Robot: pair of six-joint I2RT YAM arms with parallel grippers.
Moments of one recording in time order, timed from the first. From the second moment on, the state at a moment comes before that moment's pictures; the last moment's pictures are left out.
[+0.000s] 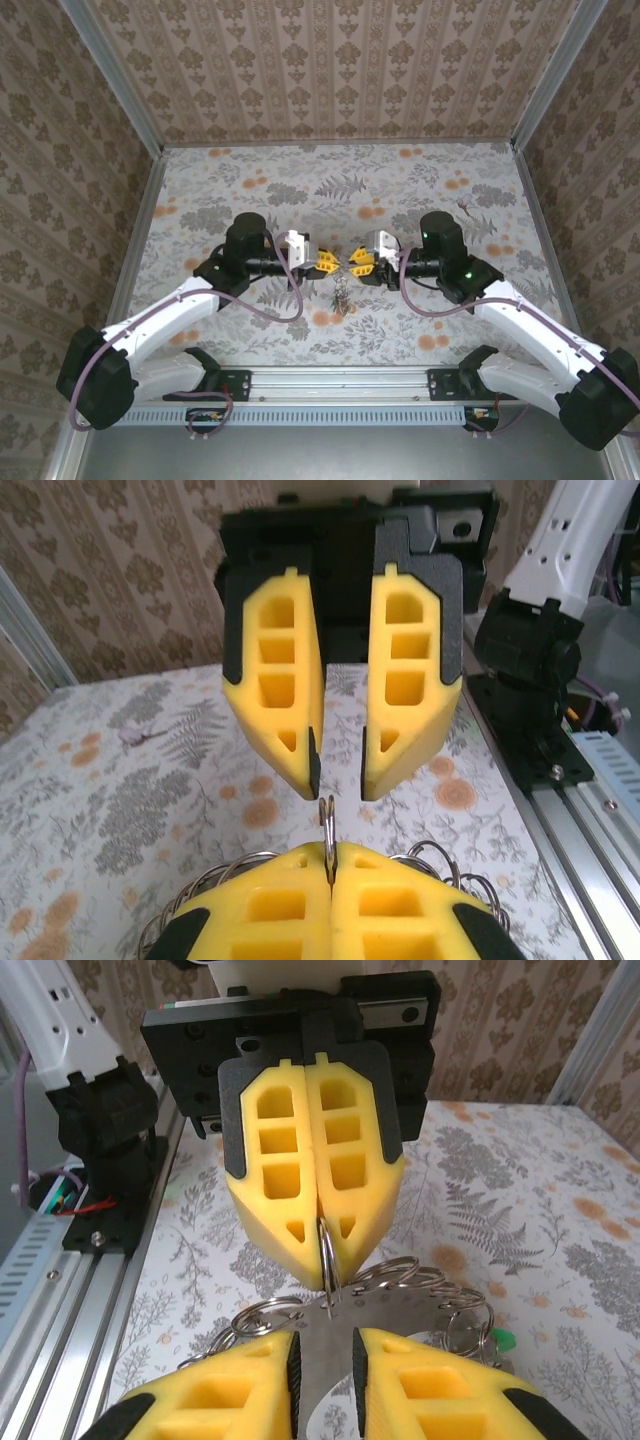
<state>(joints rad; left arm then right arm) -0.70 1.12 0.70 0.15 0.90 0.41 0.52 1.00 0.72 -0.10 -0.79 -0.43</state>
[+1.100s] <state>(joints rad) -0.63 1.24 0.73 0.24 0.93 0.38 -0.19 1.69 1.19 -0.48 -0.13 0.55</state>
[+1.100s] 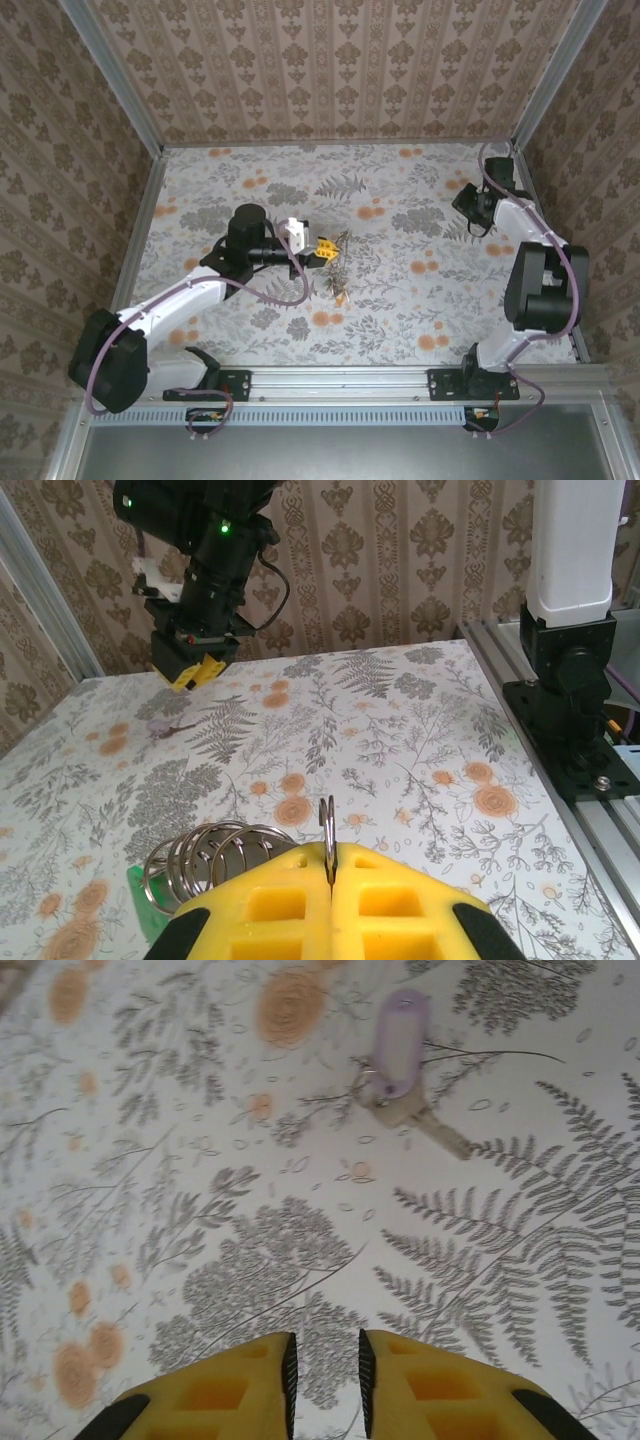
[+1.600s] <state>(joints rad) -0.59 1.30 0.74 0.23 0.91 0.39 -0.21 2.07 1.66 -0.65 -0.12 0.54</state>
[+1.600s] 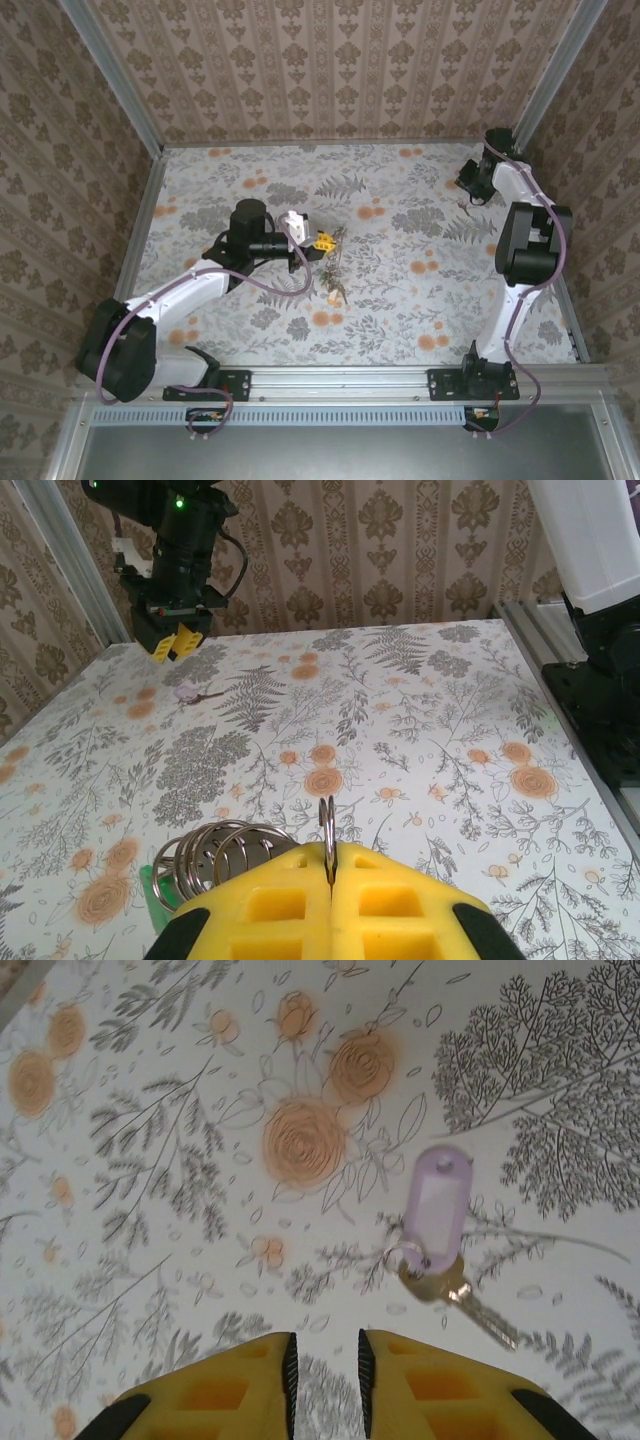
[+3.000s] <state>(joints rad) -0.59 1.31 0.77 0.18 0.87 0.45 -0.18 2.36 2.07 -1.00 0.00 0.98</state>
